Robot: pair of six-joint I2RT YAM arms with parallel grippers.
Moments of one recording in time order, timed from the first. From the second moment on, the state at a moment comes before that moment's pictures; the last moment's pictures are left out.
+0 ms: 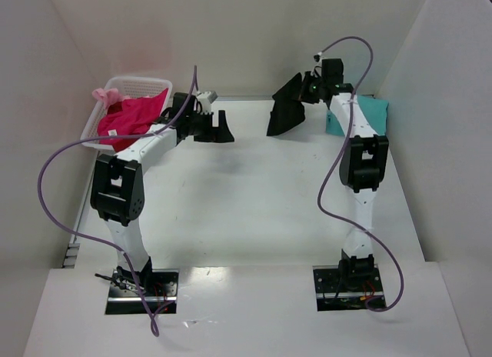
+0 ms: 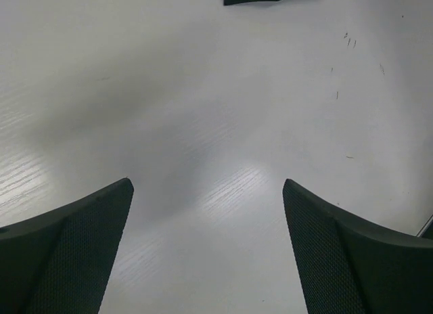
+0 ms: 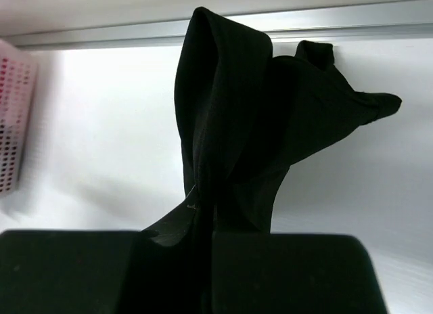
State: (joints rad) left arm -0.25 1.90 1.49 -0.30 0.49 -0.24; right arm 0.08 2.32 2.16 -0.44 -0.36 0.34
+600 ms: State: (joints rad) left arm -0.23 1.90 1.49 -0.32 0.51 -0.23; right arm -0.23 2.37 2.26 -0.63 -0.30 0.20
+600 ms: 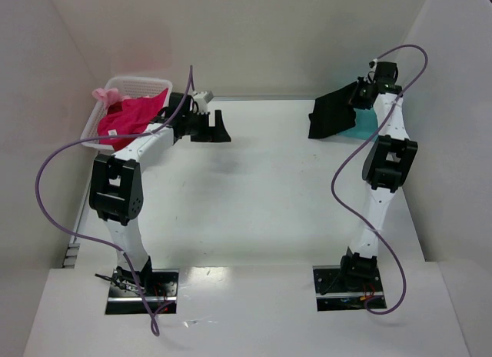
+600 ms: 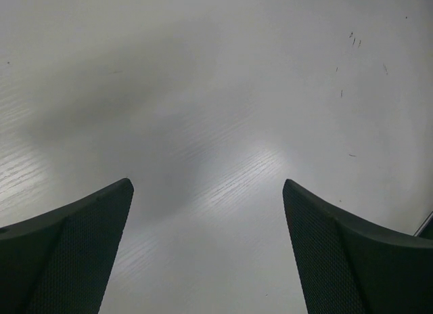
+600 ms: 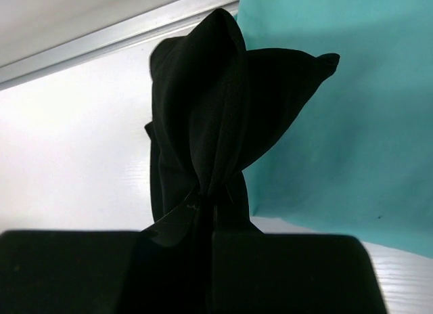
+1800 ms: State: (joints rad) left arm -0.22 1.97 1.53 -0.35 0.57 -0.22; right arm -0.15 2.40 2.37 -0.68 -0.32 0.17
